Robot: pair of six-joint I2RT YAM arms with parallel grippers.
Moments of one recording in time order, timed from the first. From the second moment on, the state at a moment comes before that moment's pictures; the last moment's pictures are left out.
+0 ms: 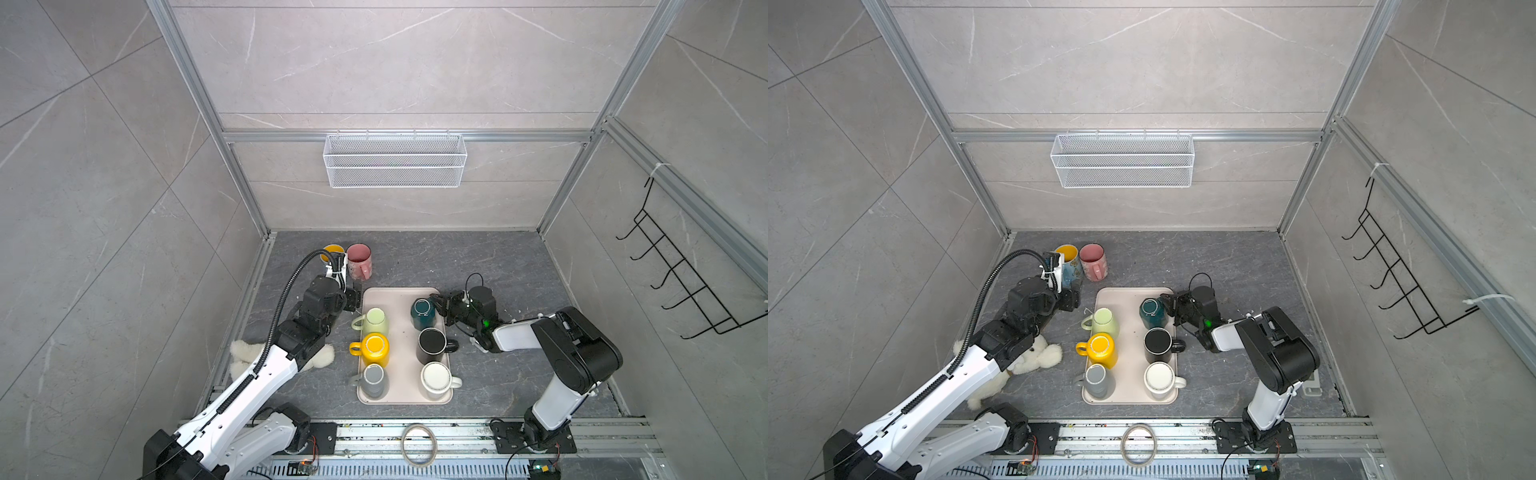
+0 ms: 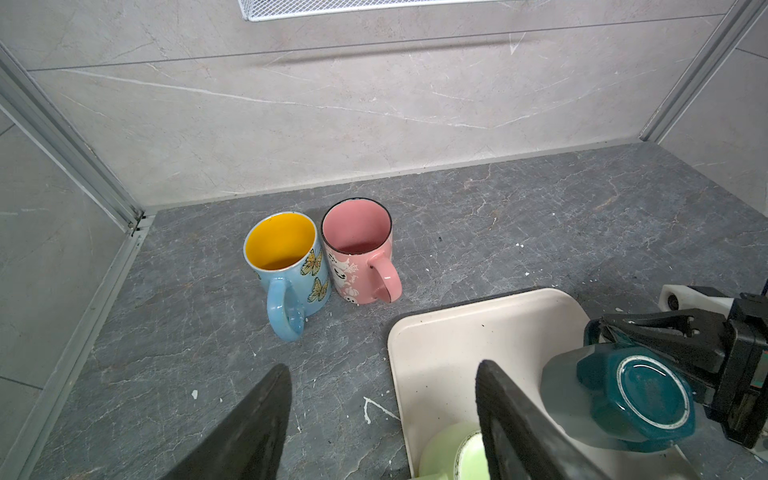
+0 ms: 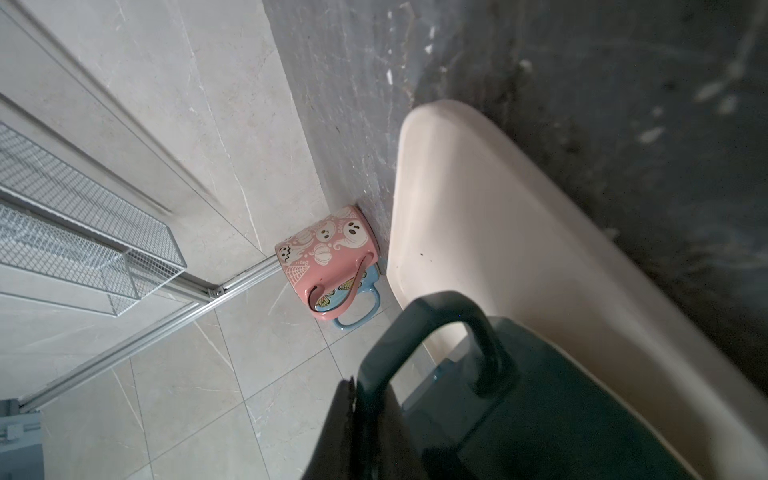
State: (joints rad) left arm -0.56 0.98 0.82 -0.20 -0.31 -0.10; right arm 0.42 1.72 0.60 0.77 -0.34 1.78
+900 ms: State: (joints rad) left arm -0.56 1.03 0.92 -0.24 -0.25 -0.10; right arm 0.68 1.36 0.98 -0.10 0.04 0.71
